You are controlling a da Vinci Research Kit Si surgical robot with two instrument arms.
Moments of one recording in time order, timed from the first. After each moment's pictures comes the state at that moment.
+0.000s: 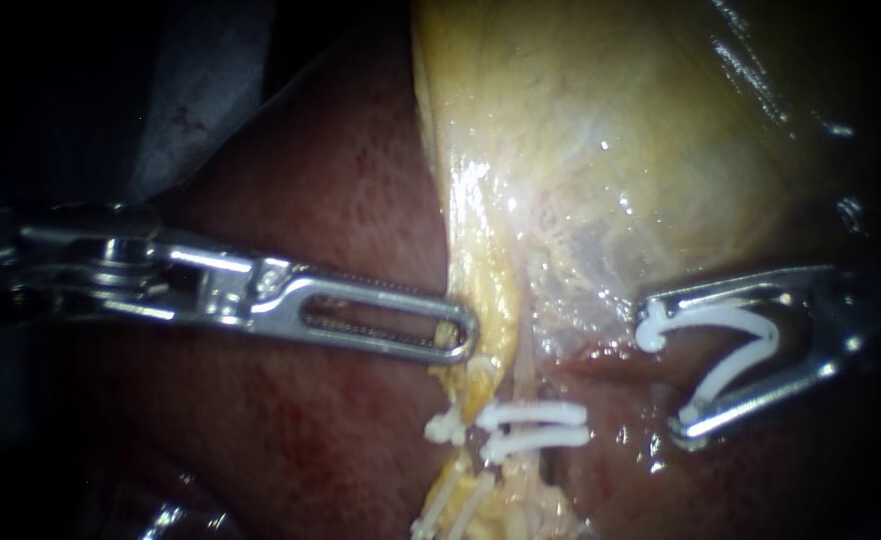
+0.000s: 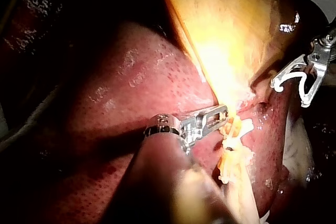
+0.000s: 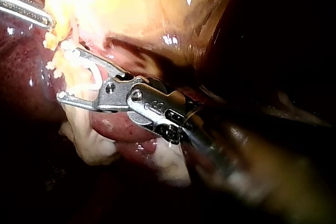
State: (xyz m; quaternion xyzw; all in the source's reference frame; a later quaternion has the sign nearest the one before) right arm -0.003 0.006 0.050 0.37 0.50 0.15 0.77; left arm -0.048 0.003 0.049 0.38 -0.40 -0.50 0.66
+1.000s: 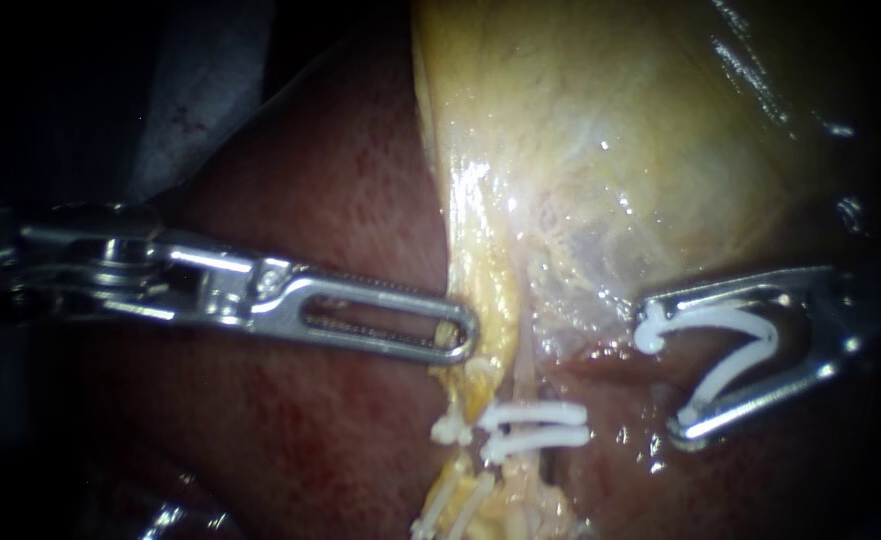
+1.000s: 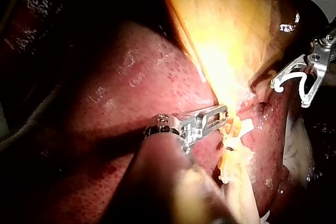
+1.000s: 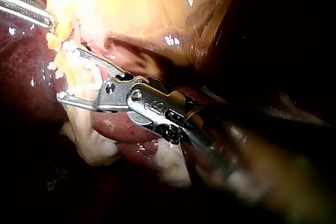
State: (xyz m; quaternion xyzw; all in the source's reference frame) right arm -0.002 0.006 0.050 0.37 0.50 0.15 0.77; left arm -0.048 0.003 0.049 0.39 -0.40 -0.50 0.66
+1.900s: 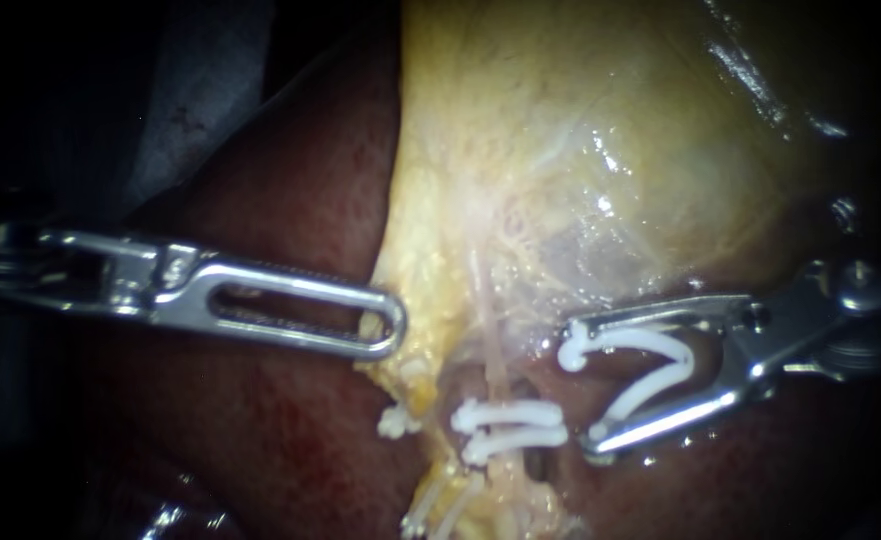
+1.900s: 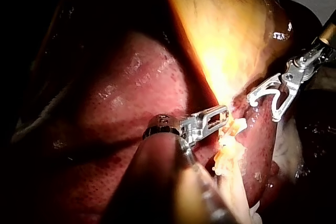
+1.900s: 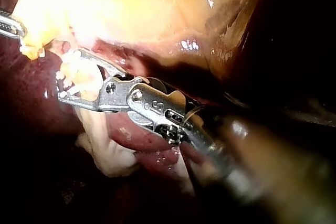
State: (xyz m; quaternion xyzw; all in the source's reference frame) right arm 0.002 0.003 0.053 0.37 0.49 0.17 0.77; left arm -0.042 0.004 0.041 0.40 -0.43 -0.51 0.63
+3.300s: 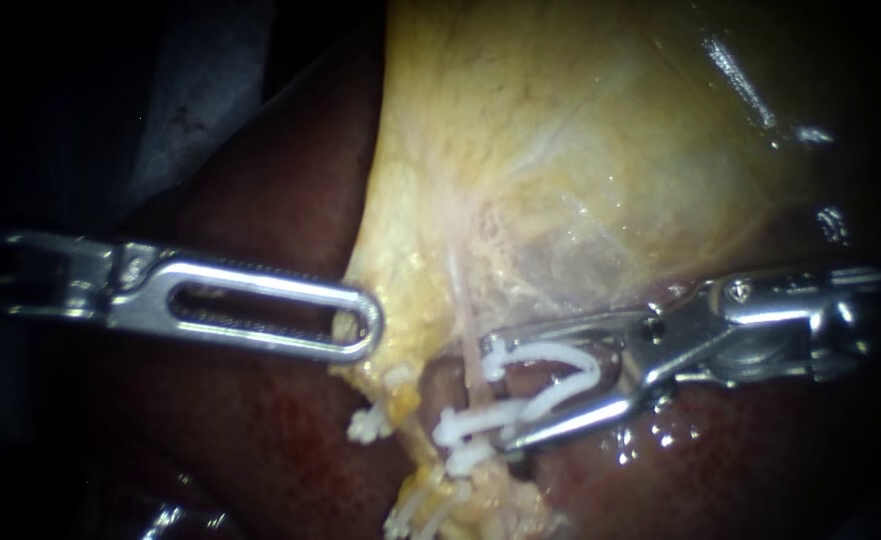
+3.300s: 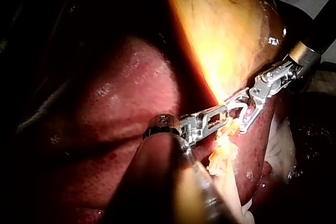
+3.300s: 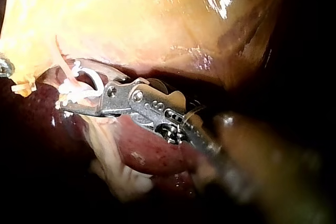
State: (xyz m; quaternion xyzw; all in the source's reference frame) right arm 0.007 0.001 0.060 0.39 0.48 0.18 0.77; left arm -0.042 0.004 0.040 0.40 -0.43 -0.52 0.62
